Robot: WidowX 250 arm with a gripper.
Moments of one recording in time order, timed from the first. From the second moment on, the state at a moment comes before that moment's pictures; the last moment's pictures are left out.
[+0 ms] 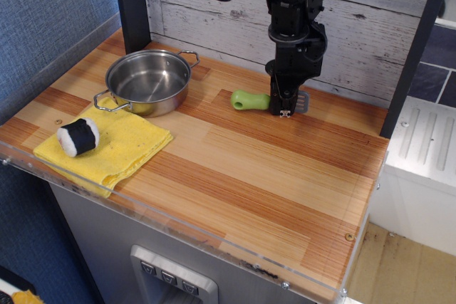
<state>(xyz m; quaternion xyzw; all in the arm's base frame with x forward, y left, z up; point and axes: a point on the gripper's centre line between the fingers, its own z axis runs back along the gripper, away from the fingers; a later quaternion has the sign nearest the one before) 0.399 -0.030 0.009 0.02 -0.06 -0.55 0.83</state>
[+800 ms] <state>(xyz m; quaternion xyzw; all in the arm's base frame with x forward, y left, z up) 0.389 -0.034 0.015 0.01 -0.07 -0.55 0.83</state>
